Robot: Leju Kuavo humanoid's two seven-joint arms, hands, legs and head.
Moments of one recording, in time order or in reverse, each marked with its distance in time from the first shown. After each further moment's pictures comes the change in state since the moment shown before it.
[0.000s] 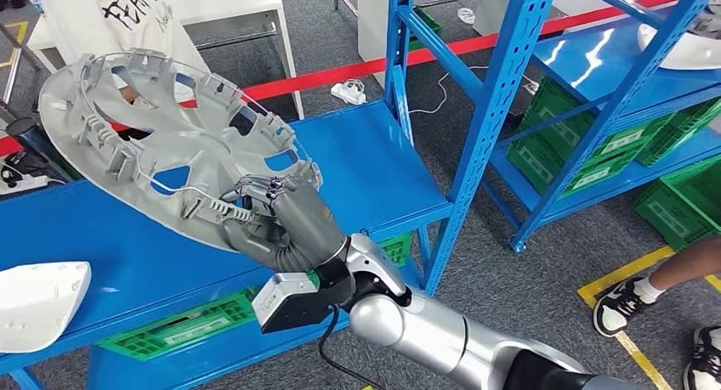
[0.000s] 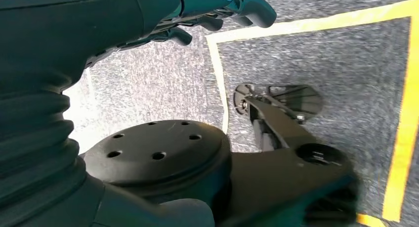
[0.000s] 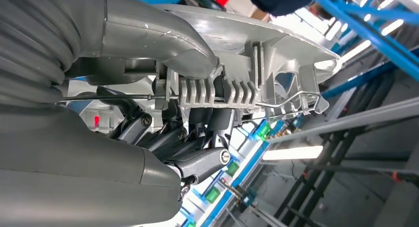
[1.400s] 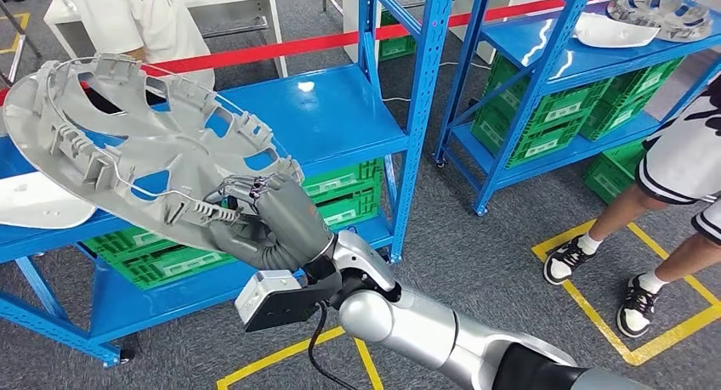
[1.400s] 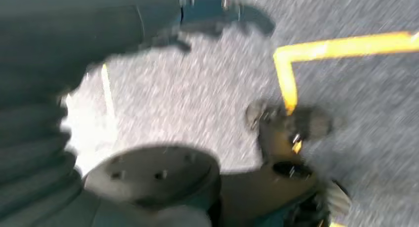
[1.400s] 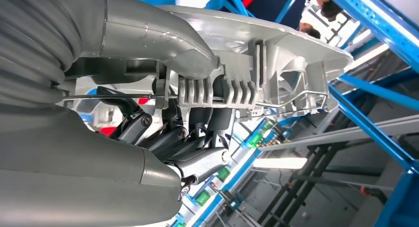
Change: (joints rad) left arm -0.002 -0.002 0.013 -0.006 -0.028 0.011 0.009; right arm -0.035 0.015 0.017 0.039 -0.007 0.017 0.009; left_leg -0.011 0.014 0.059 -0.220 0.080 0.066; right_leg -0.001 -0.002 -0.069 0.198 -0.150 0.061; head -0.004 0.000
